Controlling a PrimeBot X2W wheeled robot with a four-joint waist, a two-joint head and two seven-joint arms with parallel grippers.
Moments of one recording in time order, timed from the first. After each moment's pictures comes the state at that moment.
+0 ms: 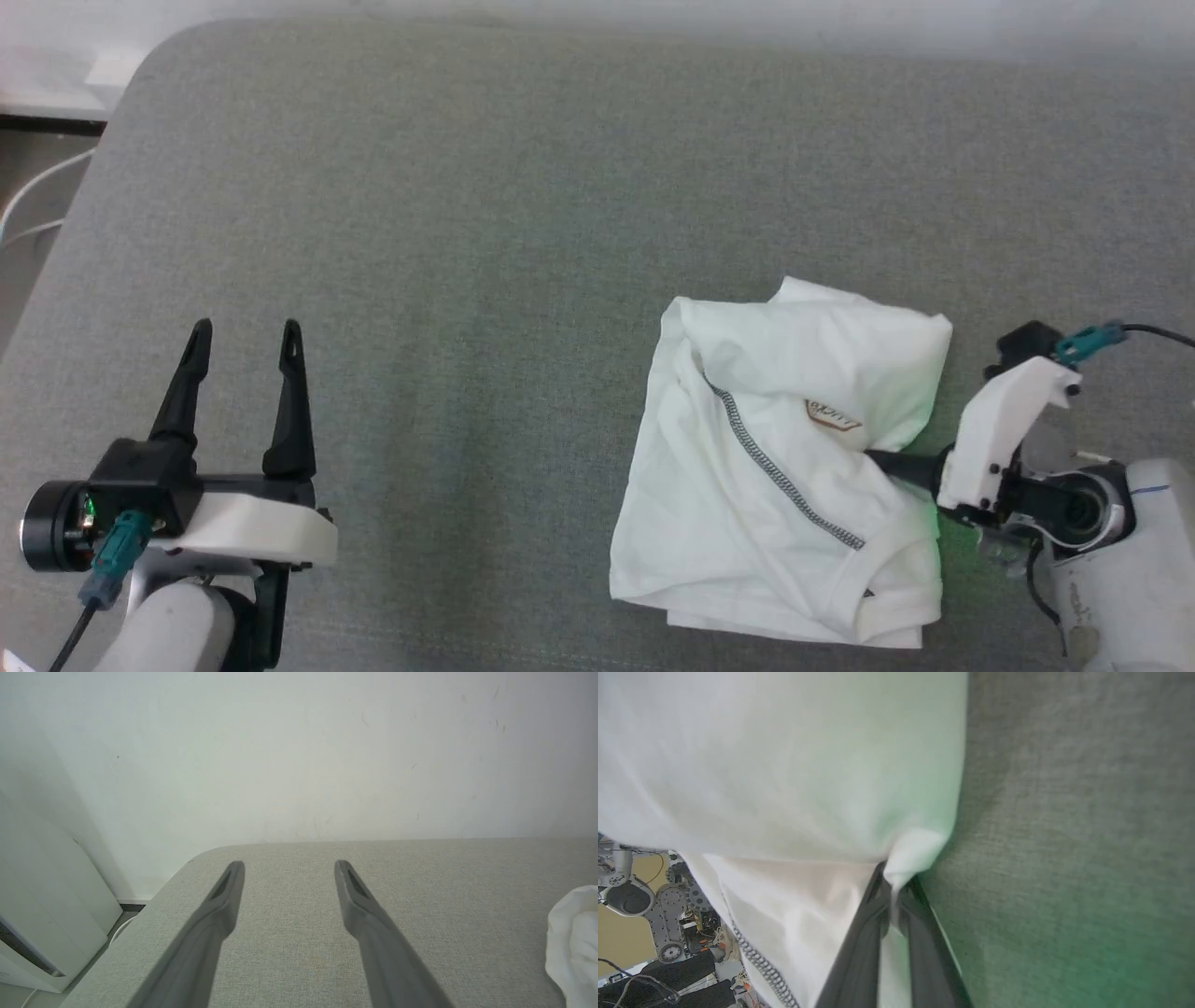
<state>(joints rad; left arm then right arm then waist) -0.14 0.50 -0.29 -0.06 -0.45 0.31 -0.26 -0.41 -0.13 -0.10 0.51 0.72 0.13 0.94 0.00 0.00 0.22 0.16</state>
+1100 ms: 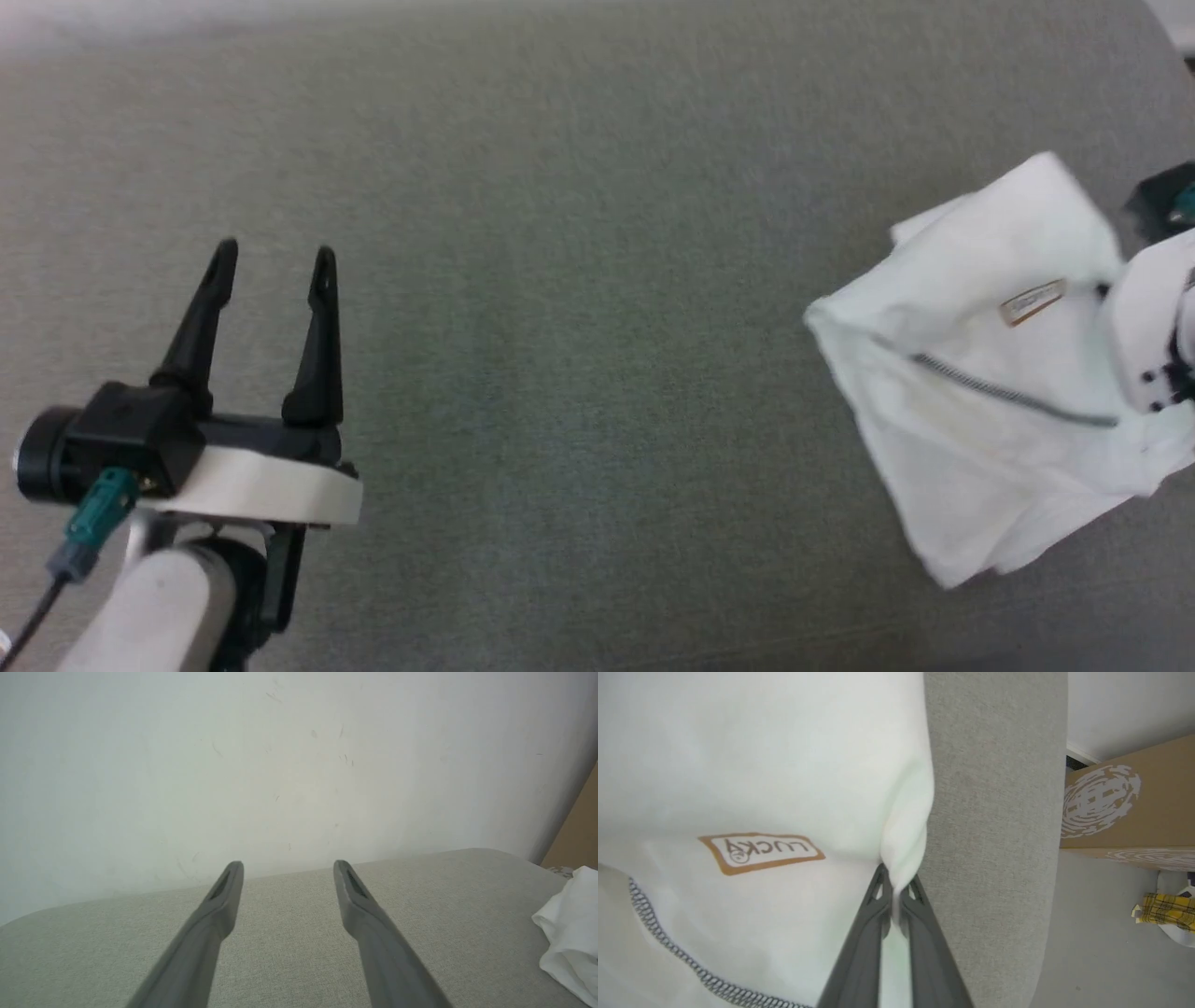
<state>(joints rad) -0.18 0.52 -0.32 -0.26 -0.45 0.33 -0.14 -0.68 -0.62 0.46 0.52 0.46 0.13 0.58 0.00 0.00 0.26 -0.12</state>
